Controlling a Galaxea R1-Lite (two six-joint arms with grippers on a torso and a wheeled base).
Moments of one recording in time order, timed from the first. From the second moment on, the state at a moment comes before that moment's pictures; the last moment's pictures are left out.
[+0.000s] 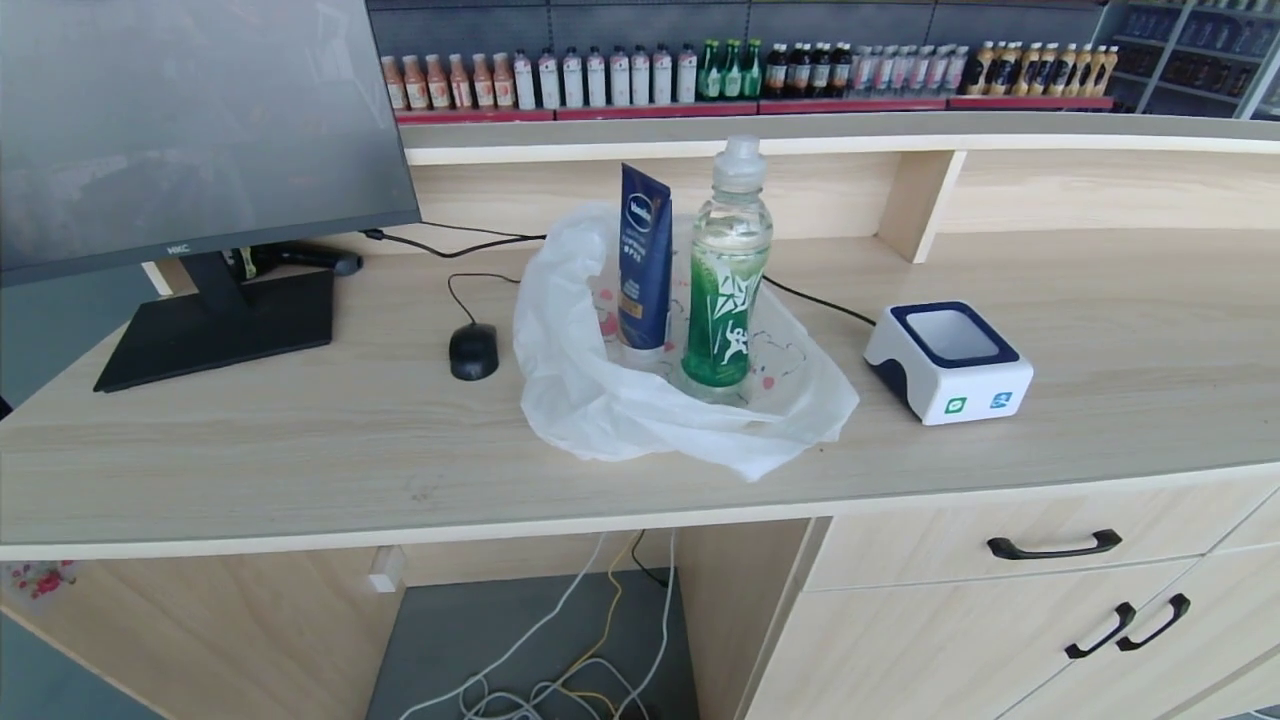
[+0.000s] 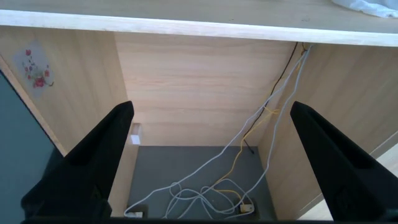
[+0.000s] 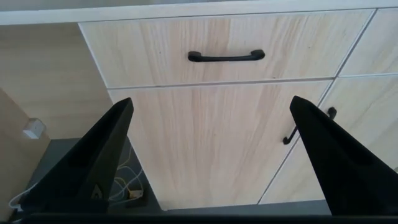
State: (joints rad) left arm 0.00 0.00 0.00 0.00 0.00 0.00; right arm 0.00 0.00 0.00 0.00 -0.01 -0.01
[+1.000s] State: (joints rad) left arm 0.00 0.00 0.00 0.00 0.00 -0.02; right arm 0.00 0.00 0.00 0.00 -0.01 0.00
